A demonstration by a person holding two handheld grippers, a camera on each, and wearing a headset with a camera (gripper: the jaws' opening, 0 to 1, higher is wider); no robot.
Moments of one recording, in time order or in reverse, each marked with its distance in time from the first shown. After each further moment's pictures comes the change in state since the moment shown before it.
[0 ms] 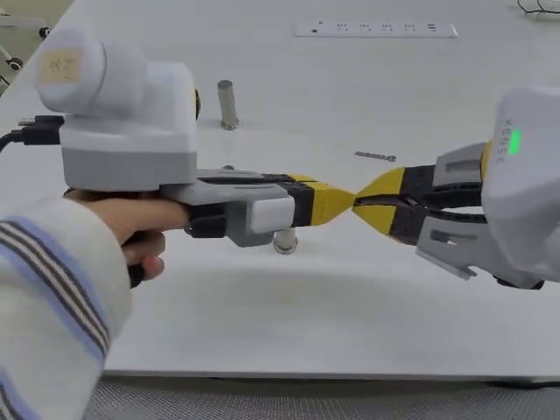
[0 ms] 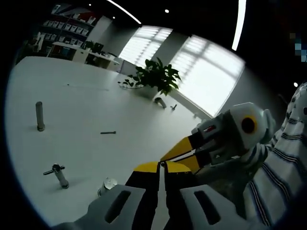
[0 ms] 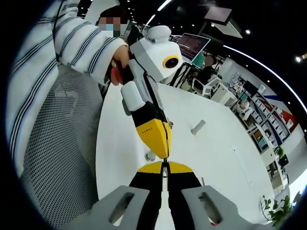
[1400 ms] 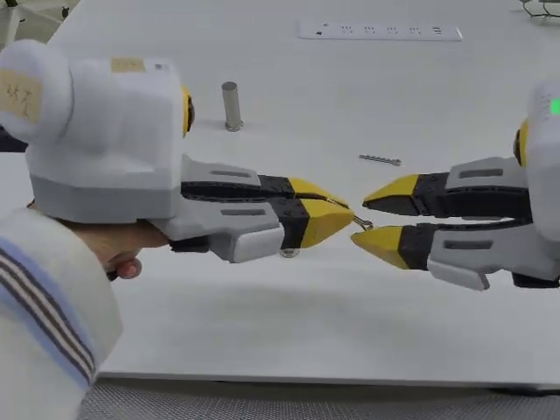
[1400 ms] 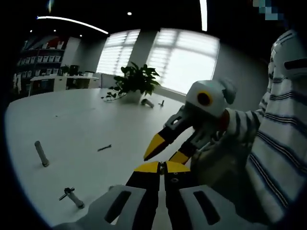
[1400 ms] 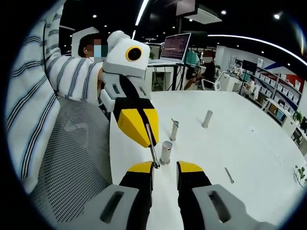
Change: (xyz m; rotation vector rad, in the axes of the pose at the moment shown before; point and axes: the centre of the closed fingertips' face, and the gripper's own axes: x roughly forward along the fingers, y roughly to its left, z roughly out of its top) left arm -0.014 -0.022 0.000 0.326 0.021 -0.061; right arm 0.004 0.005 -0.010 0.315 -0.103 0.141
